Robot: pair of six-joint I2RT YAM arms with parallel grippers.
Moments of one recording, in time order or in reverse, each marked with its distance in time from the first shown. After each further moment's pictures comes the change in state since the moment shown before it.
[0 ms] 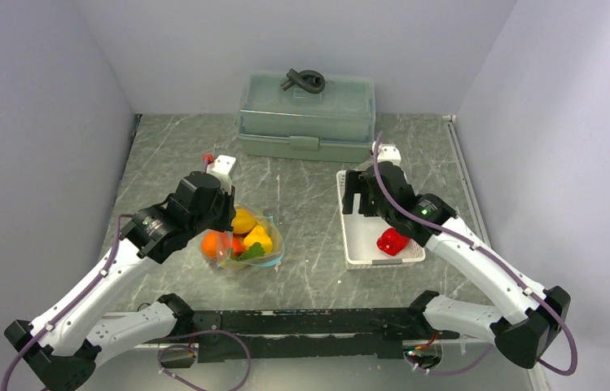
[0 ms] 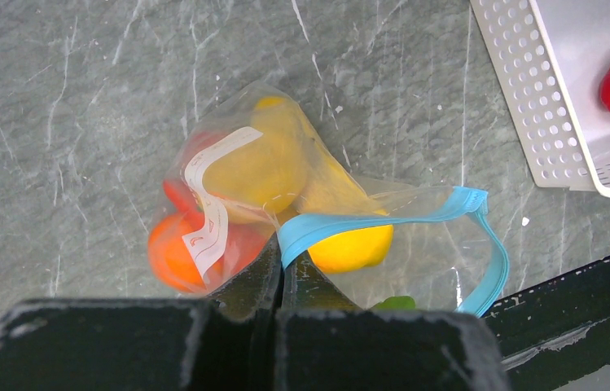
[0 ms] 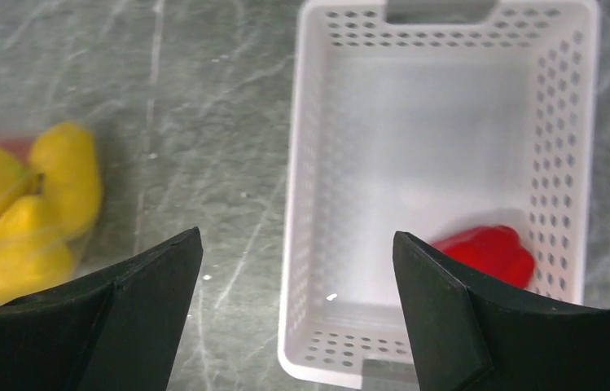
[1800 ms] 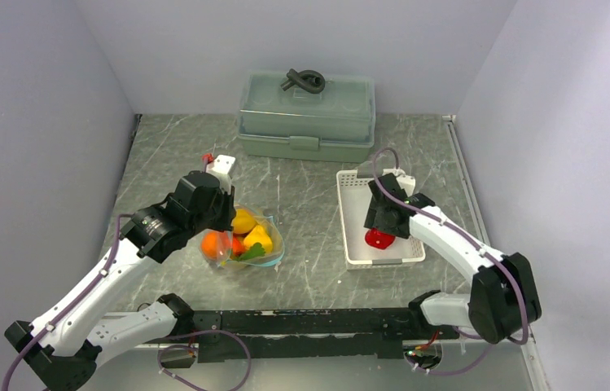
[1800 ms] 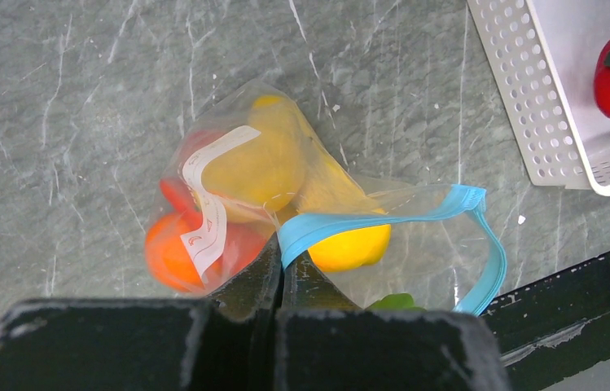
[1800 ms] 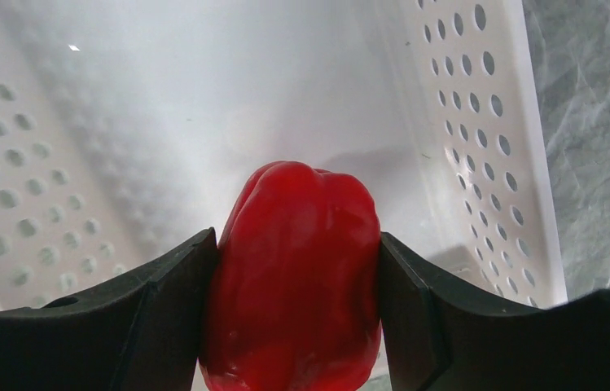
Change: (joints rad) left arm 0.011 0.000 0.000 0.000 0.018 0.001; right arm -0.260 0.212 -0.261 -0.011 0.049 0.193
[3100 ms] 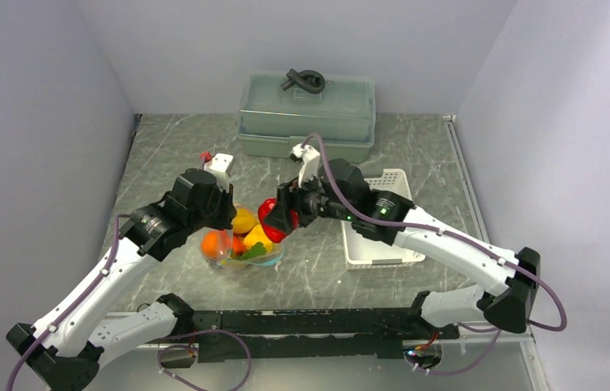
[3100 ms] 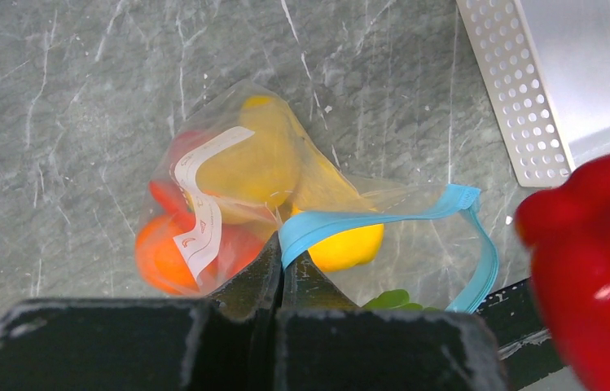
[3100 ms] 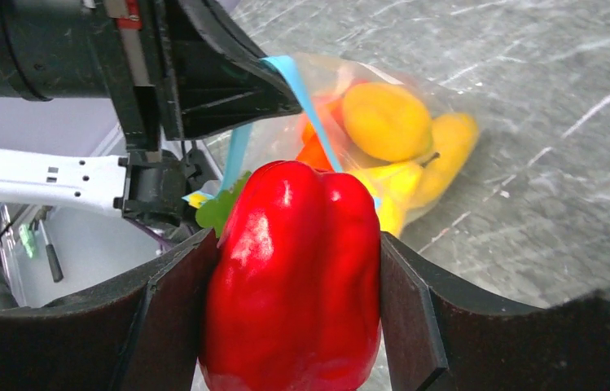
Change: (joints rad) left arm 0.042 0.002 -0.006 0.015 0.056 0.000; right arm 0.547 -0.022 0.415 0.339 -0.522 -0.229
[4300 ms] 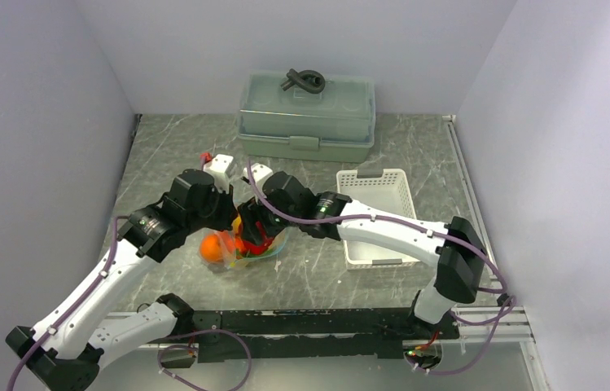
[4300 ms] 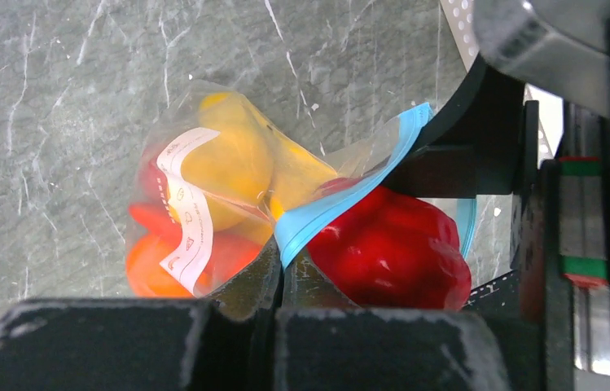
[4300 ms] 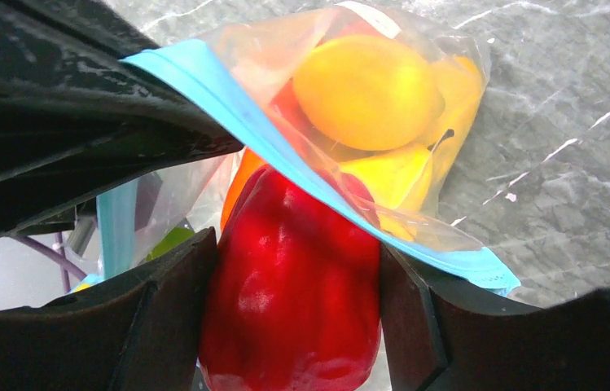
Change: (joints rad) left arm 0.010 -0.014 -0.011 0.012 0.051 0.010; right arm 0.108 0.356 0.132 -0.003 0.087 -0.106
